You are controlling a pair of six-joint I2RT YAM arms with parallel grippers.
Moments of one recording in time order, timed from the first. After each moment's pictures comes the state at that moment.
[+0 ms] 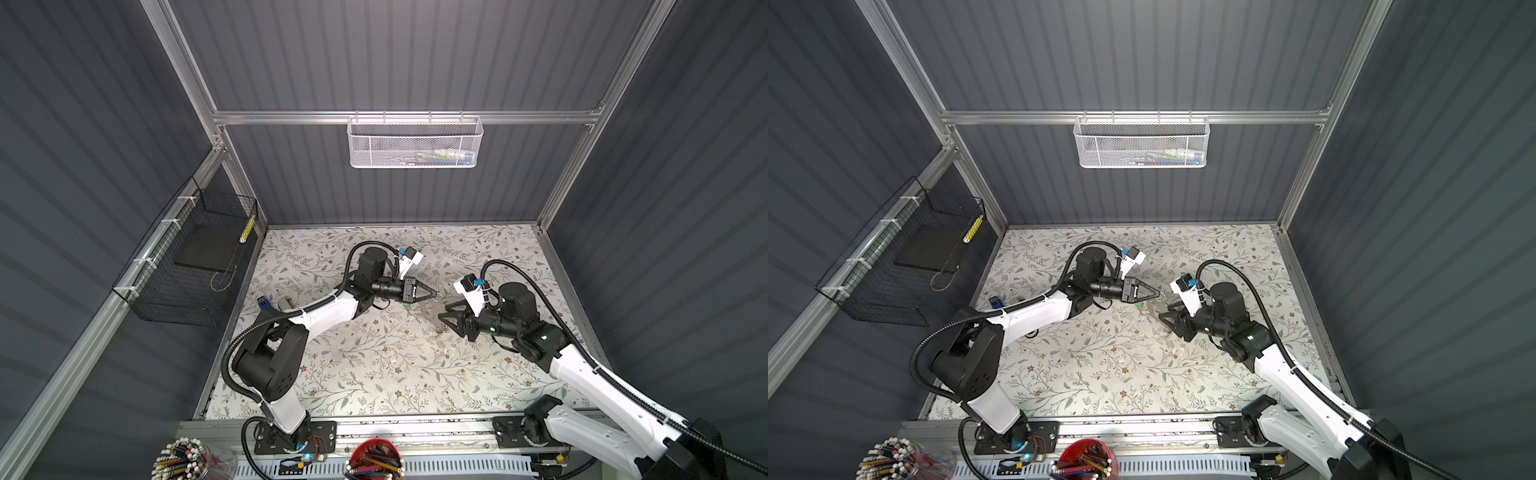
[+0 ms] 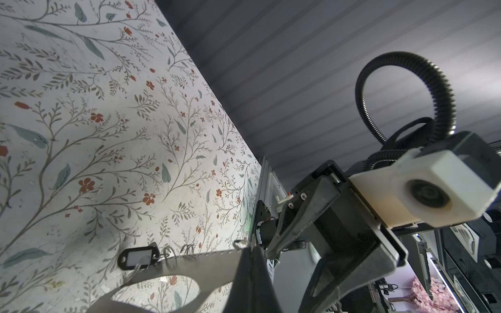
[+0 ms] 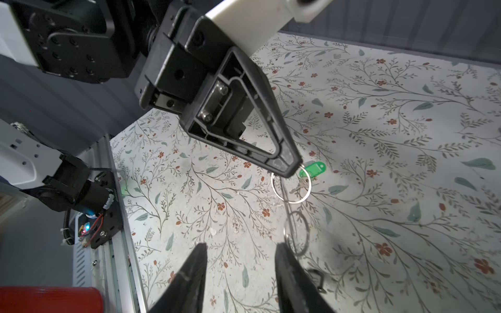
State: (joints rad) left arm -0.61 1.69 1.08 0.27 1.00 -0.67; right arm 0.51 0.97 0.65 -0.16 -0.53 0.10
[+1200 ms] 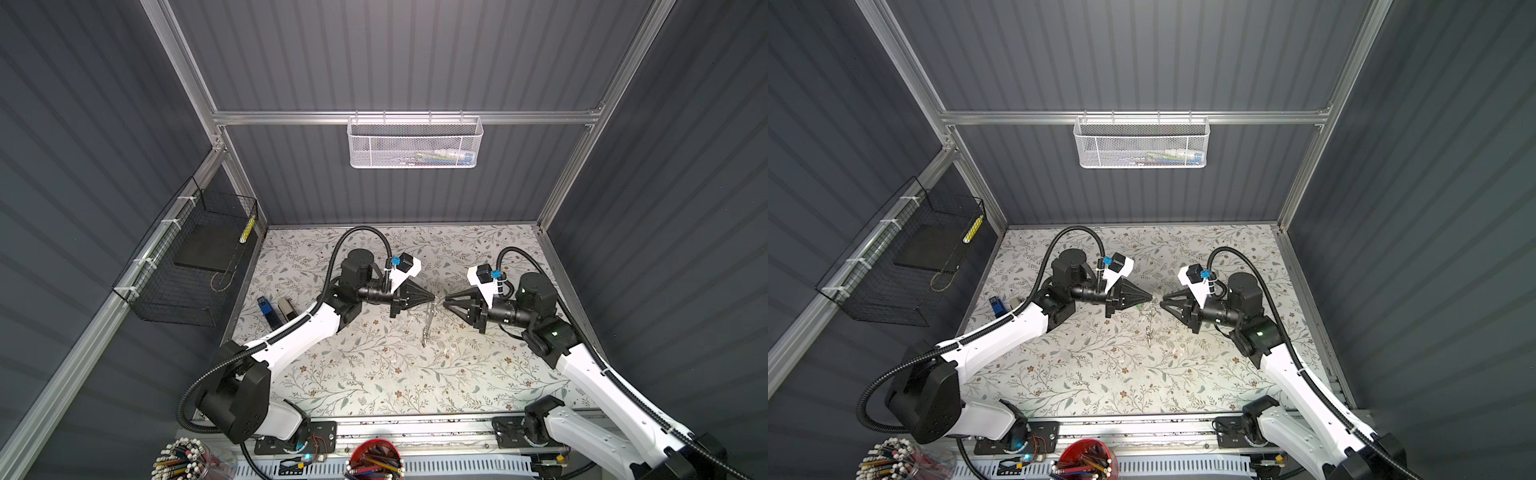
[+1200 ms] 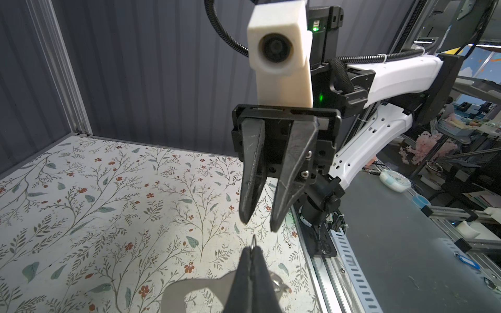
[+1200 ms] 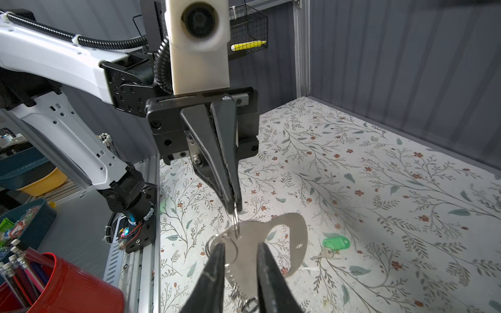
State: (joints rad) left arm -0.64 1.44 1.00 0.24 1.06 0.03; right arm 0.39 0.93 0.70 -0.02 -0.85 0.02
